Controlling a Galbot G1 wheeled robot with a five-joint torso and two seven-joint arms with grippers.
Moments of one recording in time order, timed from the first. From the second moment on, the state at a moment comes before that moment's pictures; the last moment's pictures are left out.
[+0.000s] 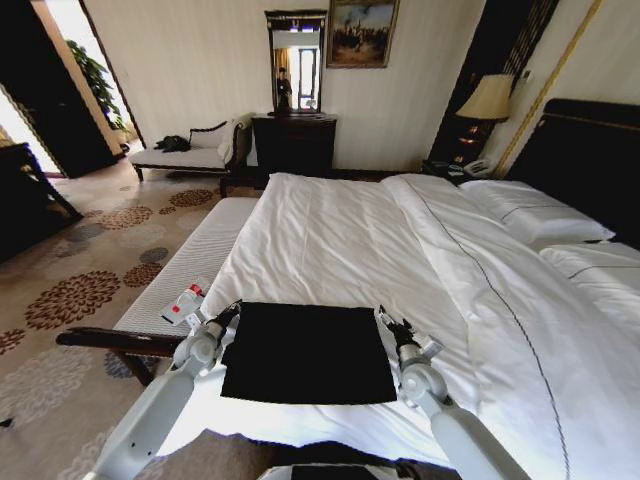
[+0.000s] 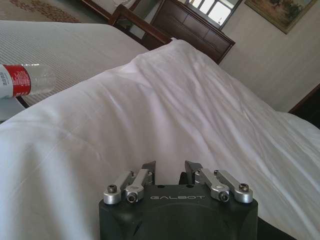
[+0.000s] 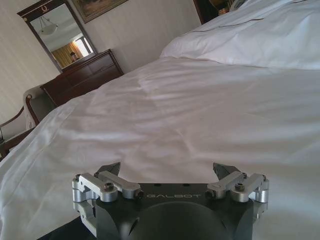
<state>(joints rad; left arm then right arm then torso) 1.01 -1.03 -0.26 -1.51 -1.17 0.16 -0.18 -1.25 1.06 0.27 1.75 0.99 0.09 0.44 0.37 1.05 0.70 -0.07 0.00</state>
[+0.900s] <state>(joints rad) 0.97 -1.10 -0.19 -1.46 -1.19 0.14 -0.18 -1.26 1.02 0.29 1.77 0.99 0.10 0.45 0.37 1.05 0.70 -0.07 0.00</state>
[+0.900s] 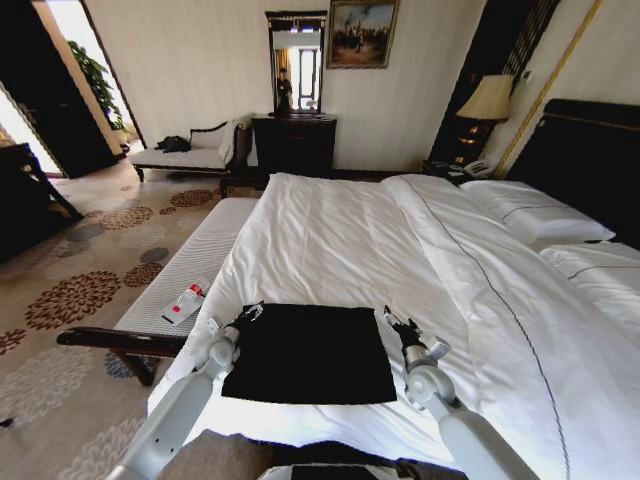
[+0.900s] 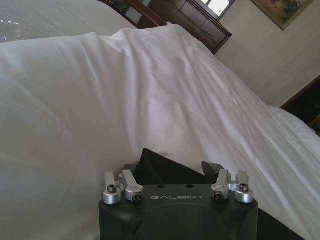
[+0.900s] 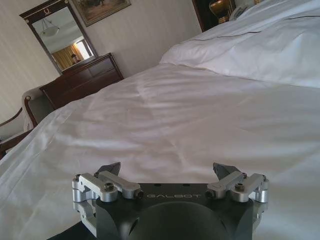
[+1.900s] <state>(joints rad) 0.97 -1.06 -0.22 -1.50 -1.20 0.16 -0.18 -1.14 1.02 0.24 1.58 1.08 0.12 0.26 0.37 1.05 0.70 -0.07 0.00</state>
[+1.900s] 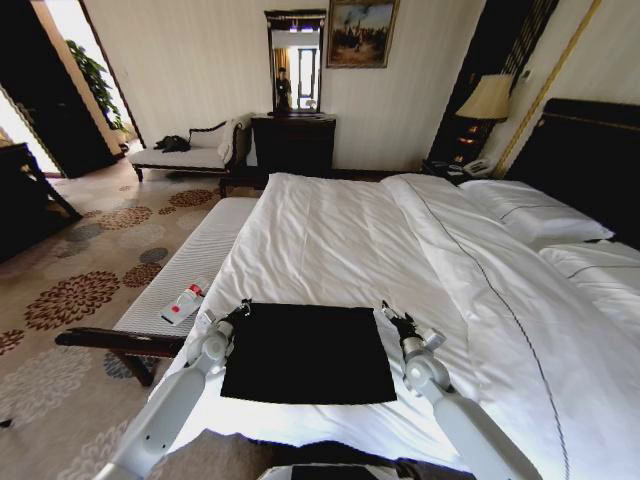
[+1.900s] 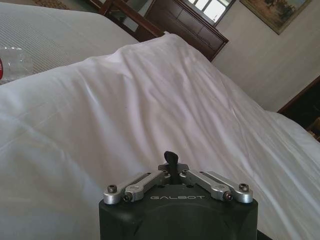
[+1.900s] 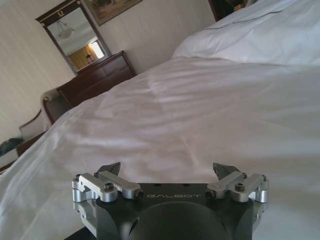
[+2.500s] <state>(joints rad) 0.97 -1.05 -0.24 -1.52 -1.21 0.16 -0.18 -1.11 1.05 0.17 1.45 1.20 0.11 -0.07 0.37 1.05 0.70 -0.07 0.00</state>
